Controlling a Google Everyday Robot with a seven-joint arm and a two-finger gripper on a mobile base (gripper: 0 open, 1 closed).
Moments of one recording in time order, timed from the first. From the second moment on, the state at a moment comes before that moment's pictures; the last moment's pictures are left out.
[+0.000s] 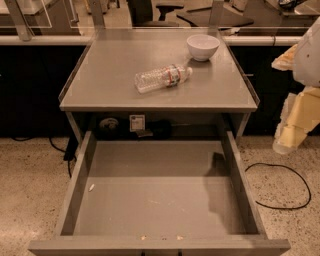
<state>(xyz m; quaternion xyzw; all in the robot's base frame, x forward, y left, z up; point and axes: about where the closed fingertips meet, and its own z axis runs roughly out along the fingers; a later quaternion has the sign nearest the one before) 0.438 -0.217 0.976 -0.60 0.78 -0.03 0.16</state>
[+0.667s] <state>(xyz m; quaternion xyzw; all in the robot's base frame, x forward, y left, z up) 0.447 -0.214 0.971 -0.61 0.77 -0.03 0.16</state>
